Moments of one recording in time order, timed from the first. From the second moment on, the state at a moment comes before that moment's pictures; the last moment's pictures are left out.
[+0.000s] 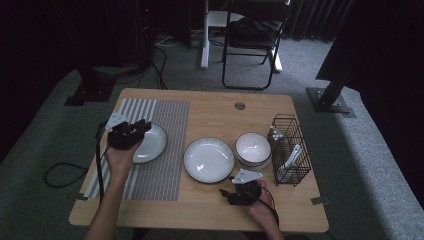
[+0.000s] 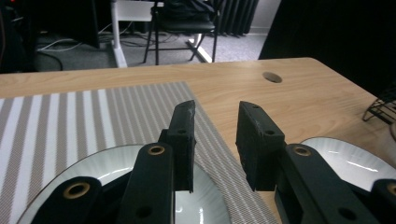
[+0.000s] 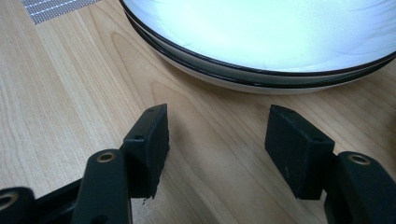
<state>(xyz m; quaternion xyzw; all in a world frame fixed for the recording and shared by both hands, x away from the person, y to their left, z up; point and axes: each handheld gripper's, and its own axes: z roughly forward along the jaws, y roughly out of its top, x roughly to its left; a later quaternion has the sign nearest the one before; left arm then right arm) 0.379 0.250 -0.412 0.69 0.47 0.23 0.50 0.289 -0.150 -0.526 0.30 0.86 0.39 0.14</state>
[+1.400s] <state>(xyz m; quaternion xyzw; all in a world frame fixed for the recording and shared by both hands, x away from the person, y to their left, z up) 0.406 0.115 -0.383 0.77 0.32 0.12 0.54 0.290 -0.149 -0.526 0.29 0.86 0.39 0.13</state>
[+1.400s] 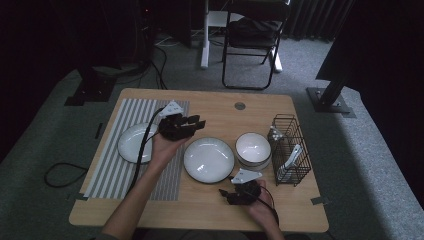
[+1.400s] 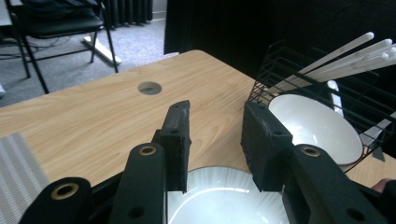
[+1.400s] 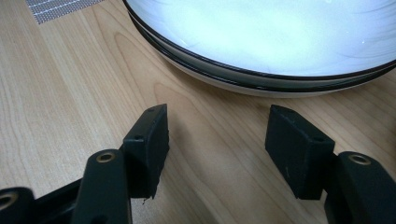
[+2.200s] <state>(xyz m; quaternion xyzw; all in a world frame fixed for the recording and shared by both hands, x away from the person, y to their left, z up) 0.423 0.036 -0.402 0.80 0.30 0.07 0.51 0.290 -0.149 -0.526 0.29 0.86 0.39 0.13</state>
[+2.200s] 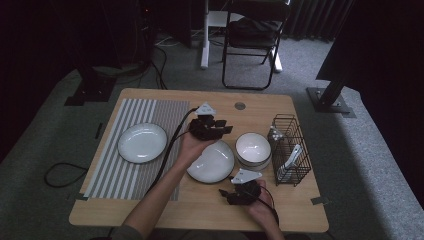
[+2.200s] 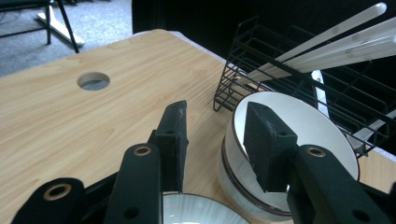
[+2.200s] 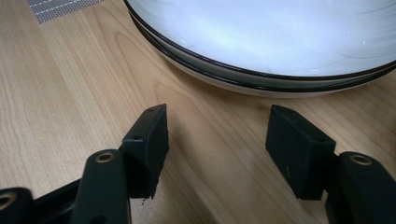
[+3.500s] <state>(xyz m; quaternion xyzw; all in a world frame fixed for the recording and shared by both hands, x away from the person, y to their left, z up) 0.432 -0.028 -0.447 0.85 0.32 0.02 0.42 0.290 -0.149 -0.526 0.29 0.86 0.39 0.13</state>
